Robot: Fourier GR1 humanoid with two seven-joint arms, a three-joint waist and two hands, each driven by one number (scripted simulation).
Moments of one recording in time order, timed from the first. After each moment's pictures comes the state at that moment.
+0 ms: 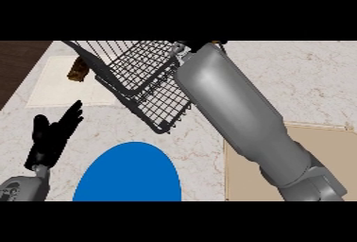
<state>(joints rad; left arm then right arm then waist) -0.12 0.40 -0.07 -1.30 0.15 0.00 0.16 -1.29 0.00 0.27 -0.96 1.44 0.08 1.18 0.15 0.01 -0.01</state>
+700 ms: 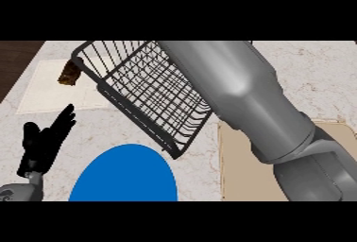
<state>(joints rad) -0.07 0.40 -0.03 -1.32 0.15 0.01 0.12 -1.64 -0.01 0.20 -0.50 1.37 0.22 1.07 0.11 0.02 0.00</state>
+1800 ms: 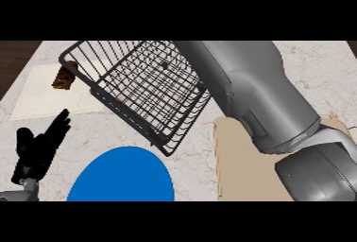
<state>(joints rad) -0.03 0.40 -0.01 -1.34 0.15 0.01 0.13 -1.70 -0.02 0.03 -0.30 1.17 0.08 1.21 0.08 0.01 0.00</state>
